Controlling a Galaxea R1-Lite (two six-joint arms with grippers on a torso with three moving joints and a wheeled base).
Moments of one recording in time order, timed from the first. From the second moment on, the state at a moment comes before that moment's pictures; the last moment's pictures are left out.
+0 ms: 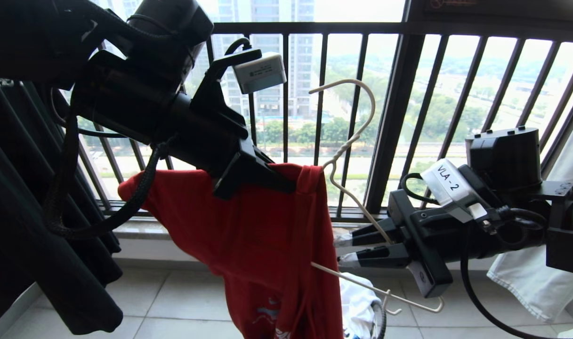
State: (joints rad) left arm -0.58 1.78 -1.94 0.85 -0.59 0.49; right arm 0.49 1.59 -0.90 -0.32 1.03 -0.65
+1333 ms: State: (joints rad) left arm -0.56 1.77 -1.93 0.83 -0.56 0.43; right arm 0.32 1.58 -1.01 -0.32 1.03 -0.54
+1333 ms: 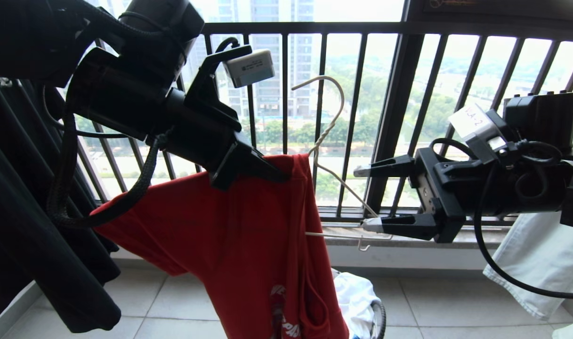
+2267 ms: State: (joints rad) left arm -0.48 1.77 -1.93 0.79 -0.56 0.40; right arm 0.18 1.59 -1.12 -0.31 0.97 -0.31
